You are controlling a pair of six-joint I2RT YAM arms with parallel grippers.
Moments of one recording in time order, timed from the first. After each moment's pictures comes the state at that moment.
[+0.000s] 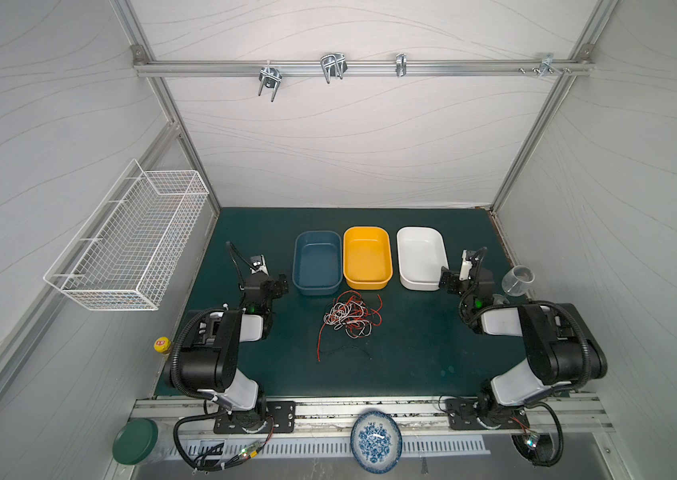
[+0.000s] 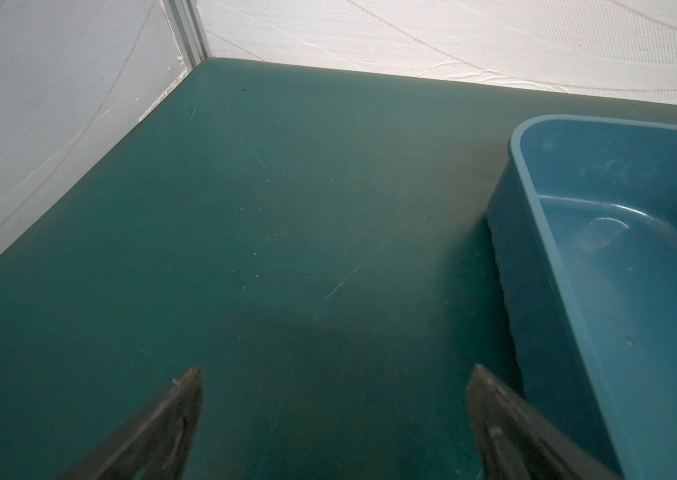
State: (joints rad) left arm 0.00 1.55 0.39 0.71 -0.19 -0.10; right arm 0.11 1.56 0.43 0.73 0.11 0.05
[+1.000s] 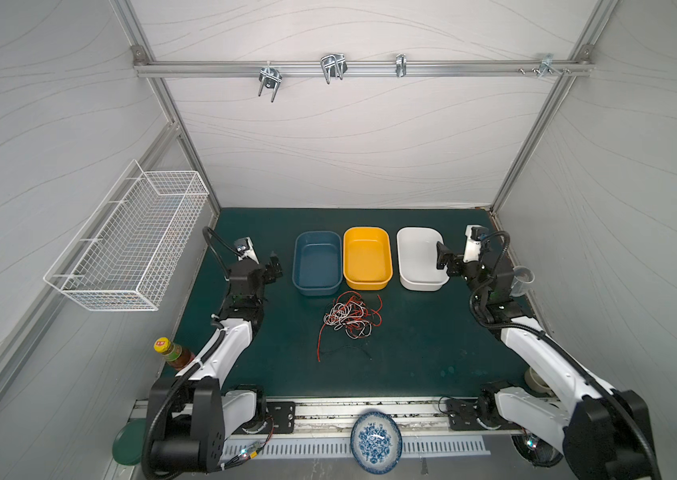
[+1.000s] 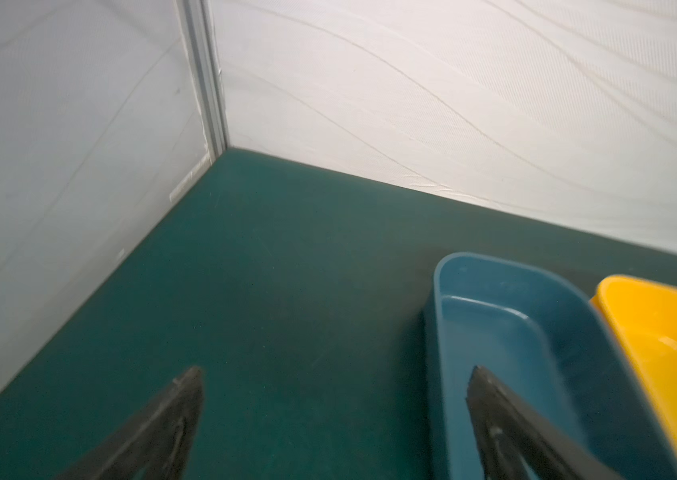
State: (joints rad) left arm 0.01 1.13 0.63 0.15 -0.19 -0.25; right arm 0.26 1.02 0.66 0.24 -0.03 0.09
